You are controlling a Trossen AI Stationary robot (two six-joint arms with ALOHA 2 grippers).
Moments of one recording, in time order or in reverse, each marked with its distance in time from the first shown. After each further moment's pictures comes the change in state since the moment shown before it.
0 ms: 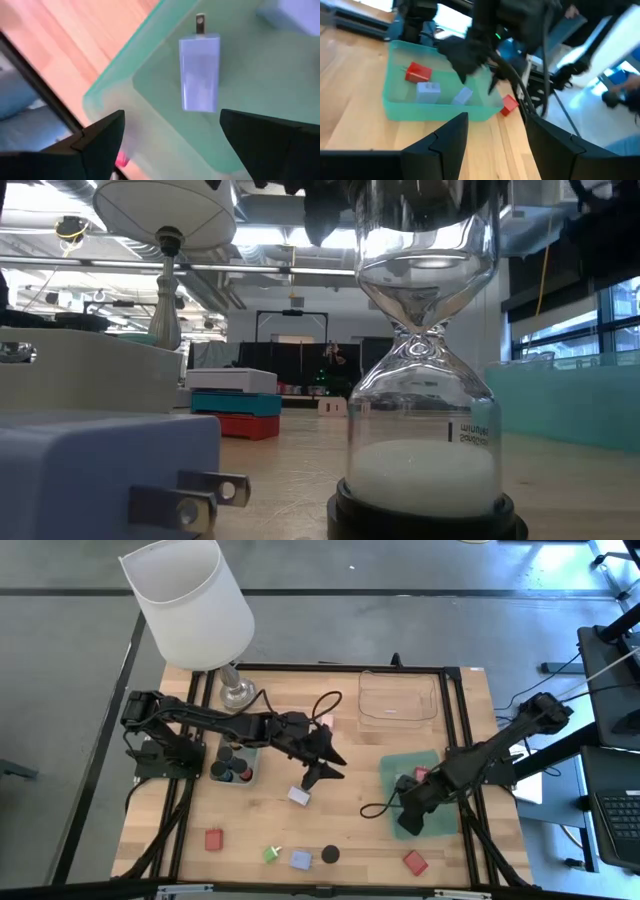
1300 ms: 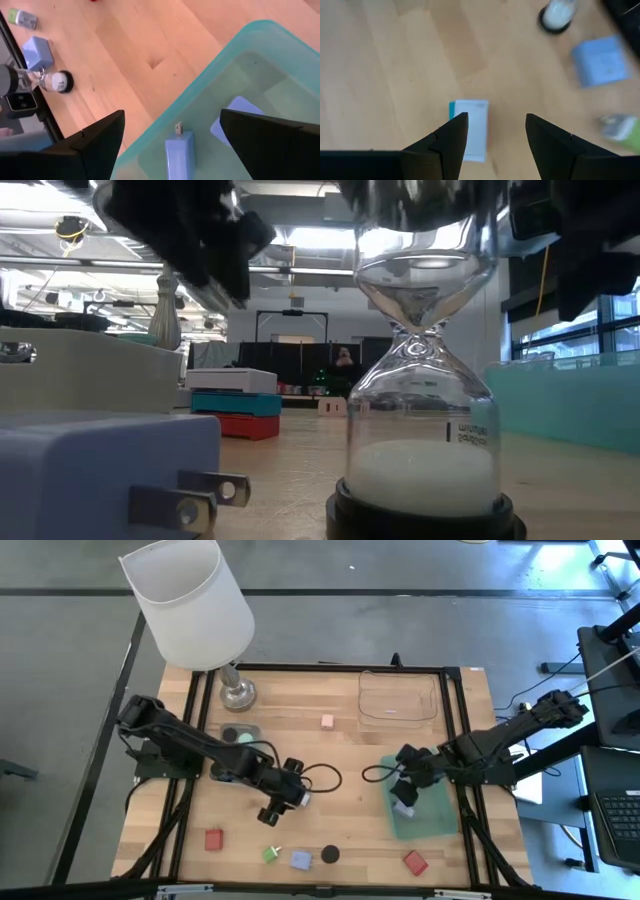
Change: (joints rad) left arm -0.284 0.003 -0.024 -0.644 -0.291 0.427; right arm -0.159 -0.213 0.000 -0.001 0.281 -0.161
